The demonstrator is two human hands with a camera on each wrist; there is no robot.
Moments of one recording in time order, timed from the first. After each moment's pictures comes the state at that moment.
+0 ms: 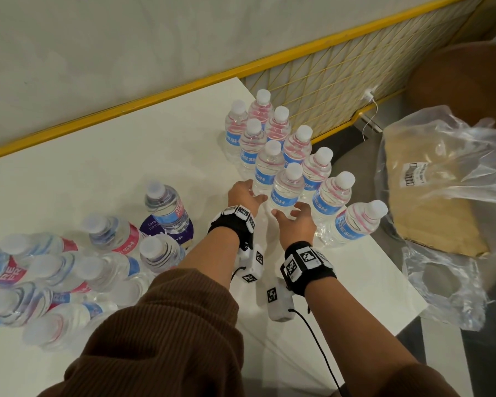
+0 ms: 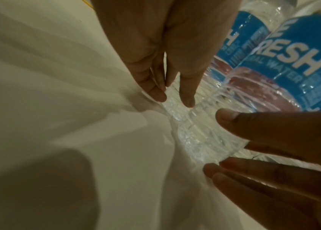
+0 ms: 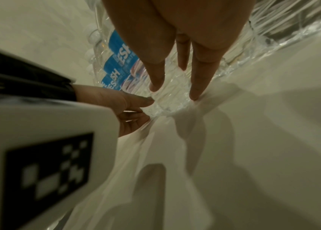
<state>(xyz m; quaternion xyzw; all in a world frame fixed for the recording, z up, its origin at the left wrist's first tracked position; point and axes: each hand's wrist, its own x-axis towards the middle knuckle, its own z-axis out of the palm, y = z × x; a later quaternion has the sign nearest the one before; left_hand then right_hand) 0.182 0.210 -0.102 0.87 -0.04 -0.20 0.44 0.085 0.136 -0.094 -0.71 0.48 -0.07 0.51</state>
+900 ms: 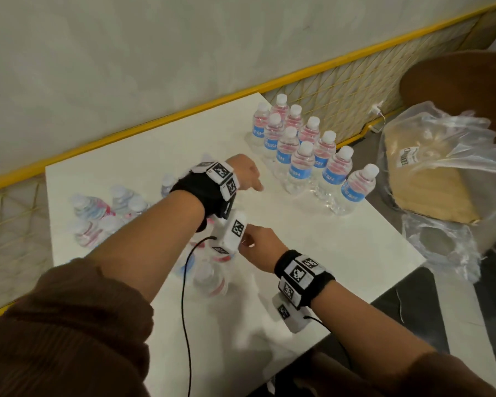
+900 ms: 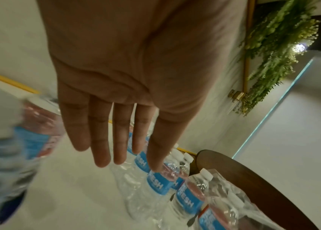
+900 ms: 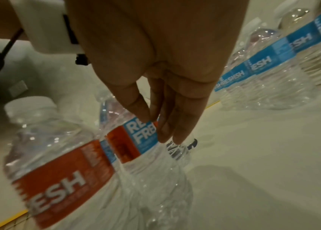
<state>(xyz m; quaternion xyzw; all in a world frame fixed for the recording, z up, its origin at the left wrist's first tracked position) 0.106 0.320 0.084 0.91 -0.18 -0.31 0.22 -0.023 0.270 -0.022 -0.89 0.04 0.14 0.42</state>
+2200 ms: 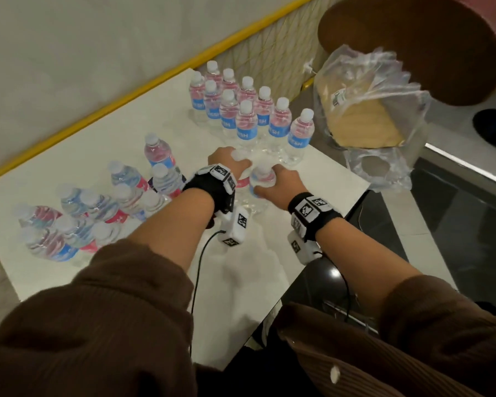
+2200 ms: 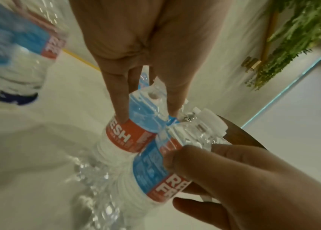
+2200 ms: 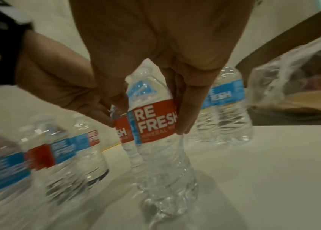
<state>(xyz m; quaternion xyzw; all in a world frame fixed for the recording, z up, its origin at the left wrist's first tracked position) 0.045 0.281 0.022 0.92 -0.22 -0.21 0.24 -0.073 0.191 -0.011 -0.86 0.31 0.00 0.39</state>
